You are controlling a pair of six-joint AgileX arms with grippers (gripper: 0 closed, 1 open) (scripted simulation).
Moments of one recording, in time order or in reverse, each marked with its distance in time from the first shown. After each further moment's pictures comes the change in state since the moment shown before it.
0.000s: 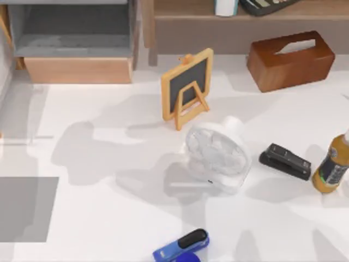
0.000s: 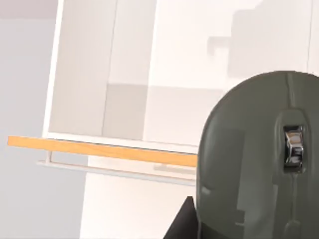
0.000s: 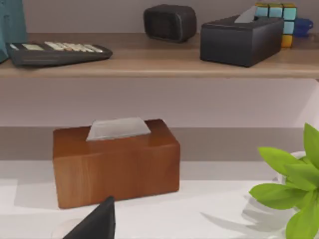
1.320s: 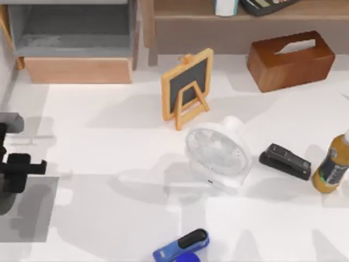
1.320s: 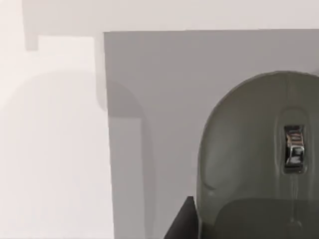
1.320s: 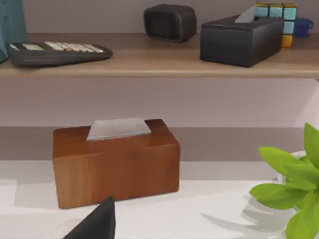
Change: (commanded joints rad) left arm -0.183 -0.167 -0.886 0.336 0.161 -0.187; right arm 0.000 0.000 0.000 0.000 0.000 0.000
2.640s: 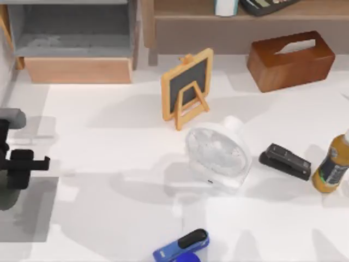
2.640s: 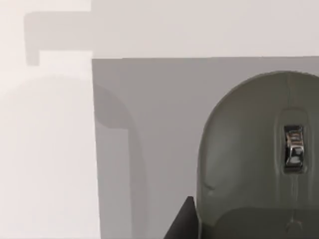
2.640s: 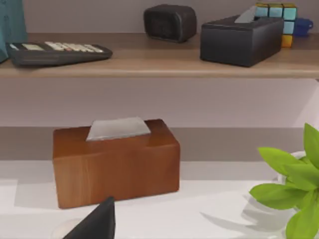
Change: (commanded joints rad) left arm -0.007 -0.021 -0.005 0.042 0.009 -0.013; right arm 0.000 0.000 0.000 0.000 0.000 0.000
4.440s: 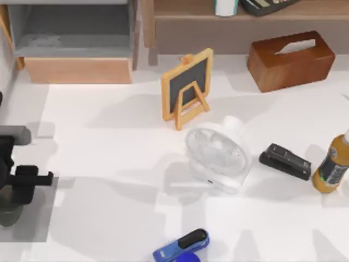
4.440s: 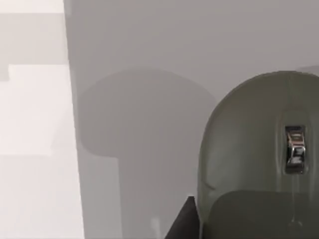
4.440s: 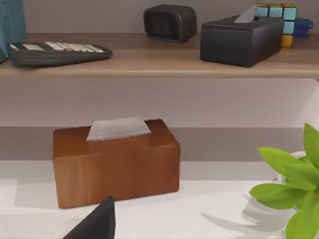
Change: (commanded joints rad) left arm -0.003 0.058 -0.055 0.019 0.003 0.001; right arm 0.000 0.000 0.000 0.000 0.000 0.000
